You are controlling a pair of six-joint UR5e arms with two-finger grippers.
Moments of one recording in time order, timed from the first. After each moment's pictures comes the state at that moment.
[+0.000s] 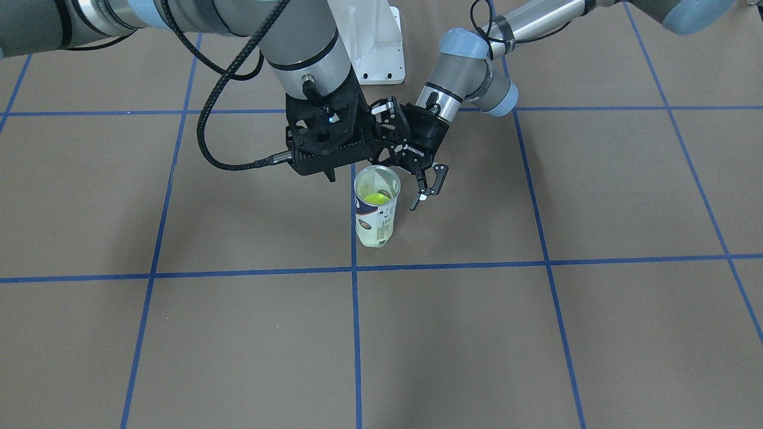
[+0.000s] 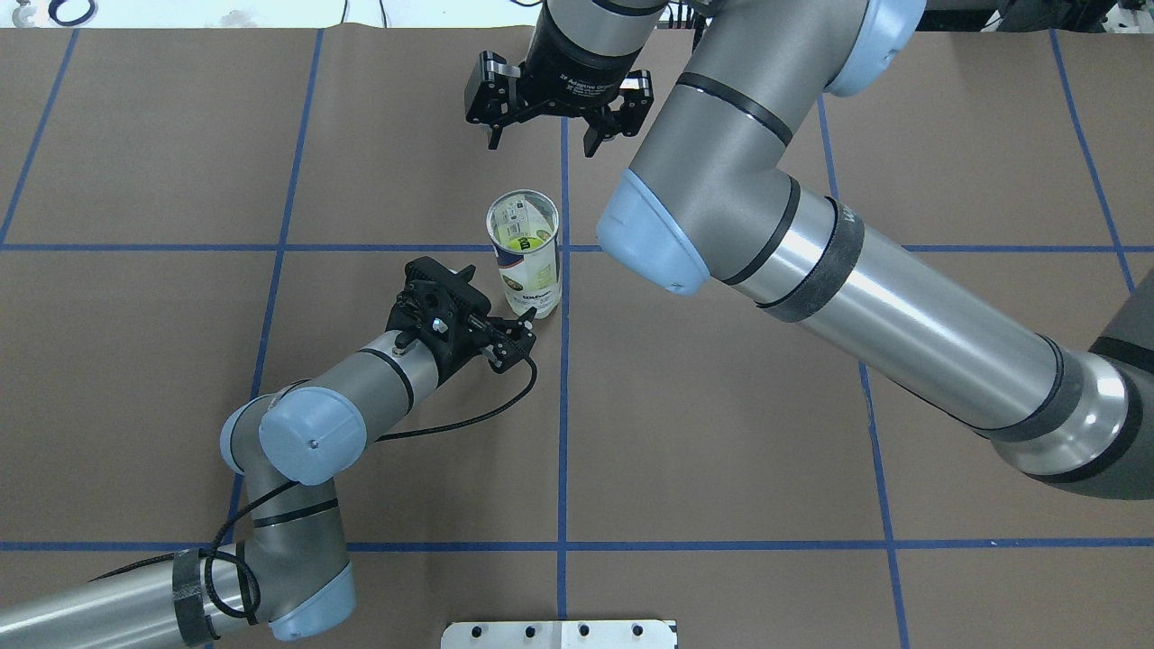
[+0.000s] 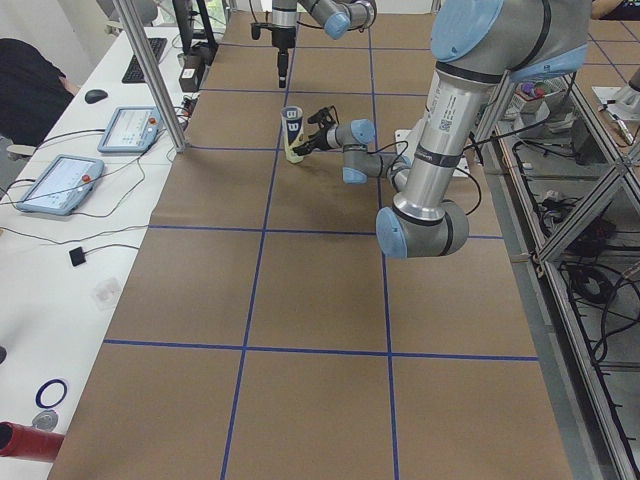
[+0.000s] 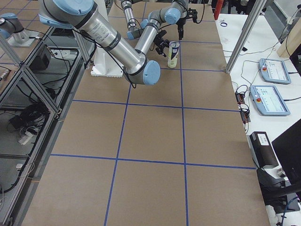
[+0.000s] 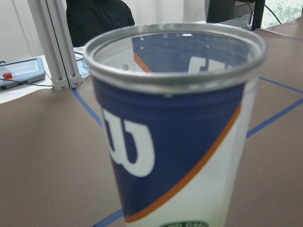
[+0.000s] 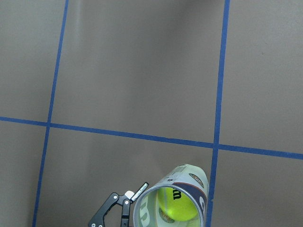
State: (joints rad) left arm -0.35 -2.05 -1.56 -2.58 -1.17 -0.60; right arm 0.78 -0.57 1.60 -1.65 2.14 1.04
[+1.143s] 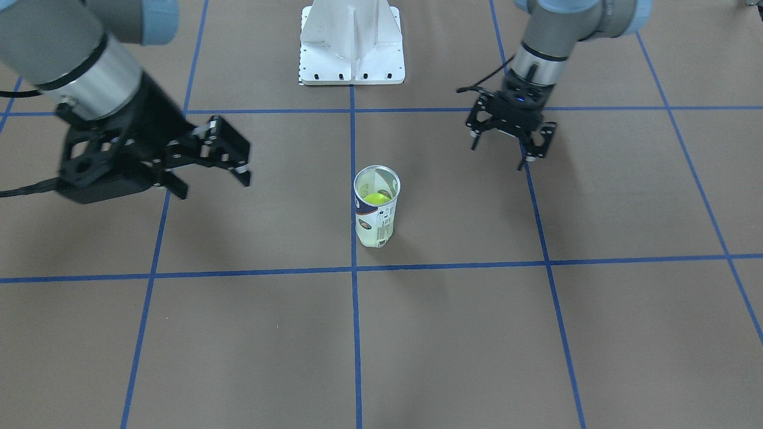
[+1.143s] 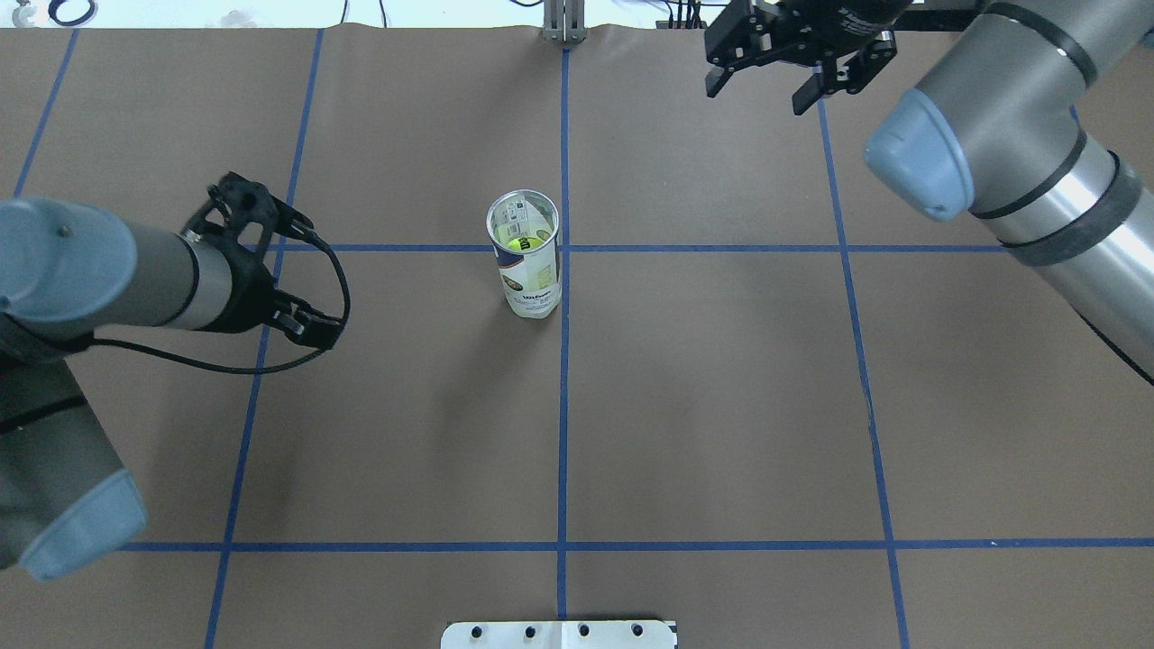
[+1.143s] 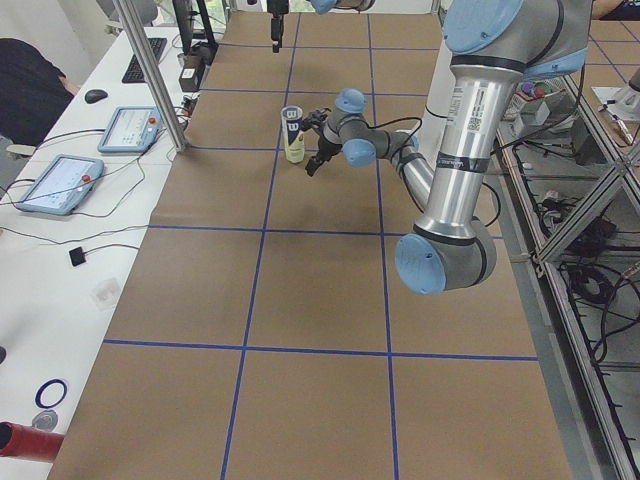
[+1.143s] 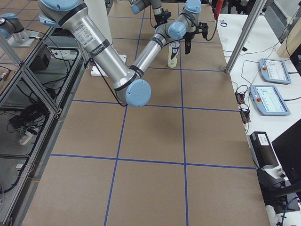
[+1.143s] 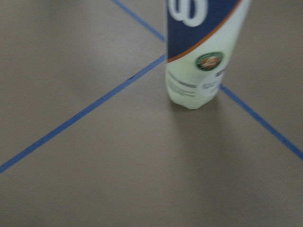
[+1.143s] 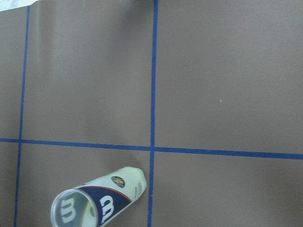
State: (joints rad) left arm -0.73 -1.80 -2.03 -1.76 -1.86 -0.58; right arm 1.05 -0.92 1.78 -1.65 2.35 0.86
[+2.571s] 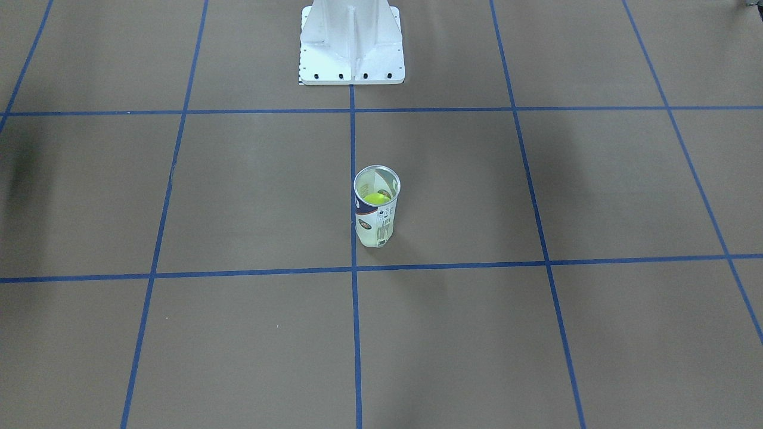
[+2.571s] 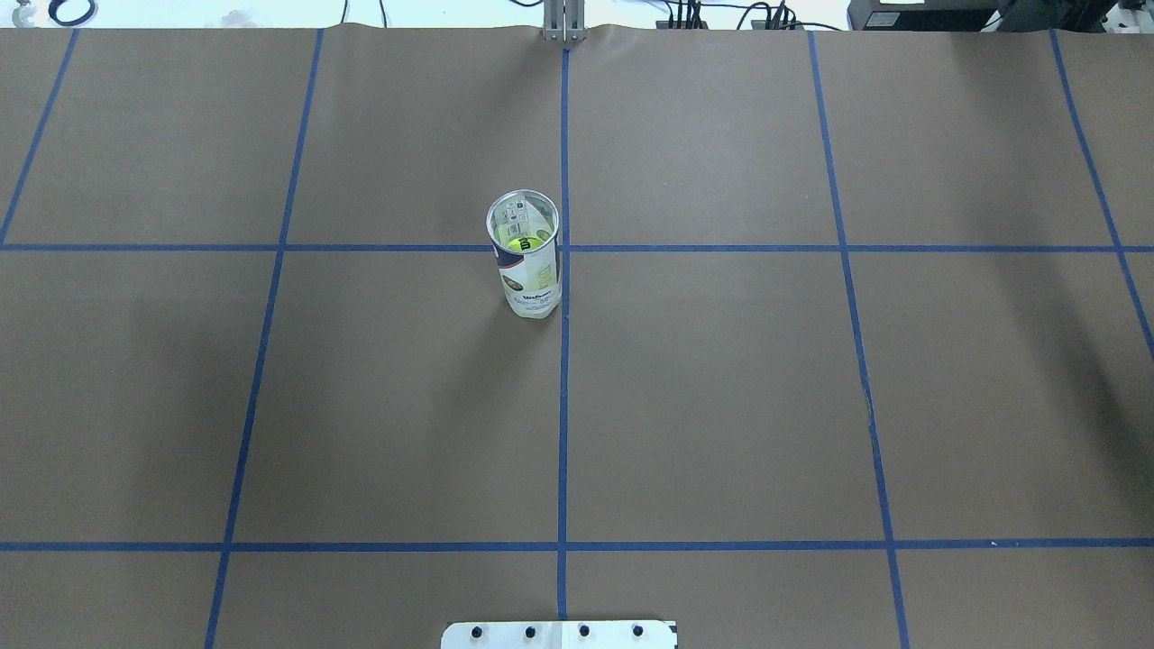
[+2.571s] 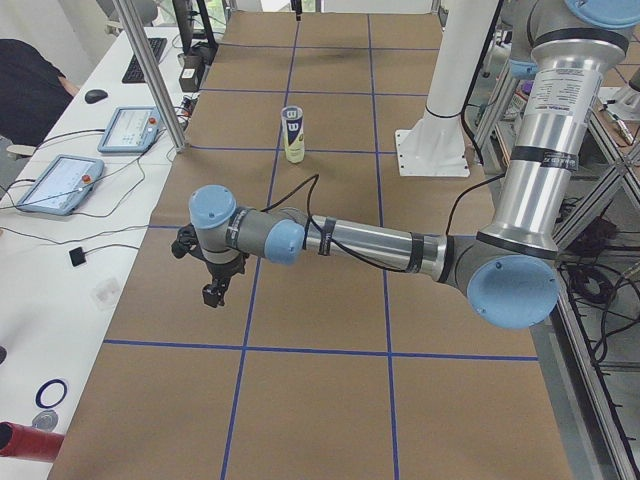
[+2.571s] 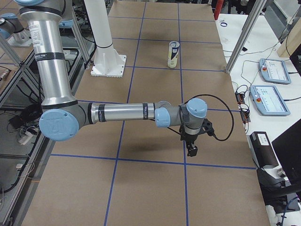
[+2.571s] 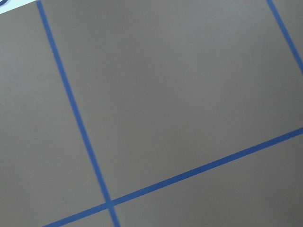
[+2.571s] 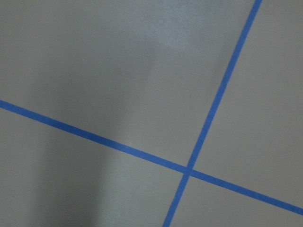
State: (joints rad) left arm -1.49 -1.75 -1.51 -1.69 -2.36 0.12; right arm 1.46 -1.44 1.49 -1.49 2.25 -0.14
